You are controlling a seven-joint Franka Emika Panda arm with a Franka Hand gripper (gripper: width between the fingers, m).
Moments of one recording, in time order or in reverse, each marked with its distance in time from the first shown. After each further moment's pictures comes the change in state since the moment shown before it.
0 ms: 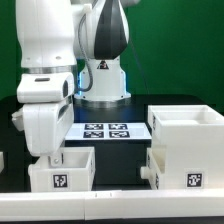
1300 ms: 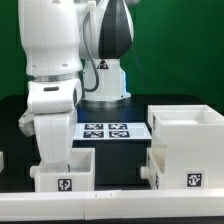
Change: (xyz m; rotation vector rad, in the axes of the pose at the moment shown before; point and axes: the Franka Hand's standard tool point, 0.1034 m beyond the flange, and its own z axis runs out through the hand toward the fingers) arm 0.012 -0.004 0.007 0.088 0.021 -0.052
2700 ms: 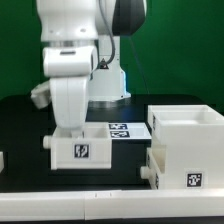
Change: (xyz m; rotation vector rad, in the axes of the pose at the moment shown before) arm 0.043 0.012 -0.062 -0.085 -0.032 0.017
